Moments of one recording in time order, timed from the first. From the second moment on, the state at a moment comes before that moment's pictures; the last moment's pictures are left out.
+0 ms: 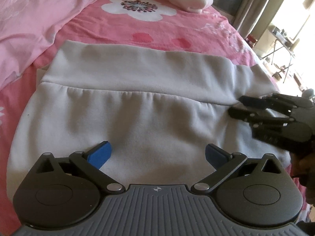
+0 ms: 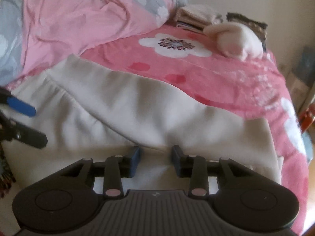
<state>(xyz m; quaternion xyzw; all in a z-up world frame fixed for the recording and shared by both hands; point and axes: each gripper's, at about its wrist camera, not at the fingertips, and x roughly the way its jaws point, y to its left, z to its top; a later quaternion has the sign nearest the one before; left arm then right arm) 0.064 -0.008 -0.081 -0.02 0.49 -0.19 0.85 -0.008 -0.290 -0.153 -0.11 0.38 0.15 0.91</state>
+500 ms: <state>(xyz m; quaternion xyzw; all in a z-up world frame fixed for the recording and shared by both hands) 0.096 -0.007 -0.083 0.02 0.50 -0.14 0.86 -0.002 -0.291 -0.141 -0.08 0.40 0.14 0.90</state>
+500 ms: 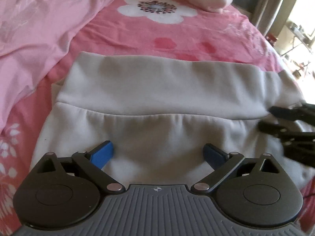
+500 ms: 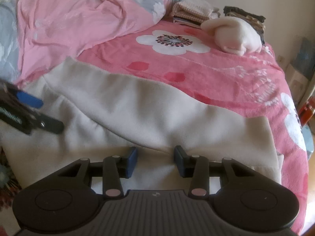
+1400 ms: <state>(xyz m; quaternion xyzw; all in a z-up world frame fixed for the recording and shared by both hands) 0.098 -0.025 -0.090 0.04 0.51 -0.10 0.85 0.051 -0.360 -0.155 0.08 0.41 0.04 0.91</state>
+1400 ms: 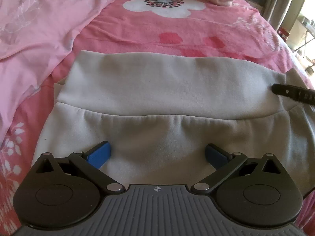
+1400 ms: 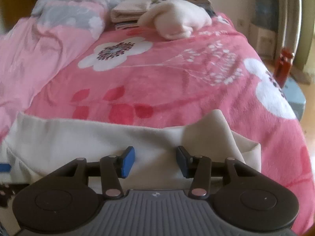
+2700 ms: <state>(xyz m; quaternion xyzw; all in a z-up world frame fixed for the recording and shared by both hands) 0.086 -0.023 -0.085 0.07 0.48 -0.10 0.87 -0.015 -0.311 -0.152 -0.03 0.44 0.09 0.89</state>
